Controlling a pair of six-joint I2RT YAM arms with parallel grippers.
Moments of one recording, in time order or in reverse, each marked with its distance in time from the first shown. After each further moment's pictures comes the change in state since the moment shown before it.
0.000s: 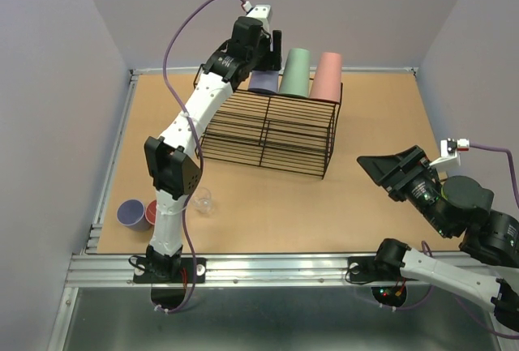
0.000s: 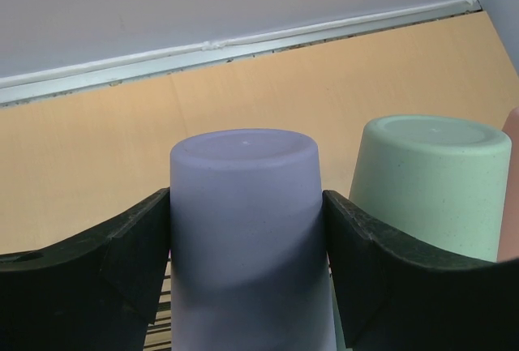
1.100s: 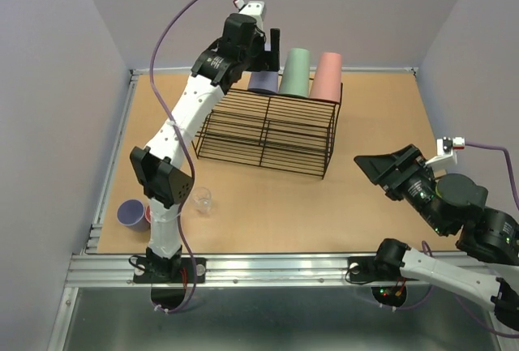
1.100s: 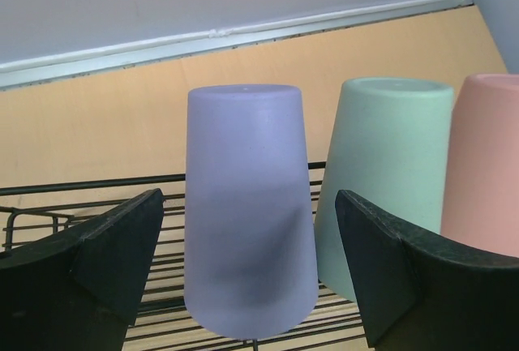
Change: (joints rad) left arm -0.015 -0.119 -0.045 -0.084 -0.030 0.000; right arm 0.000 0.018 -0.002 0.000 0.005 0.000
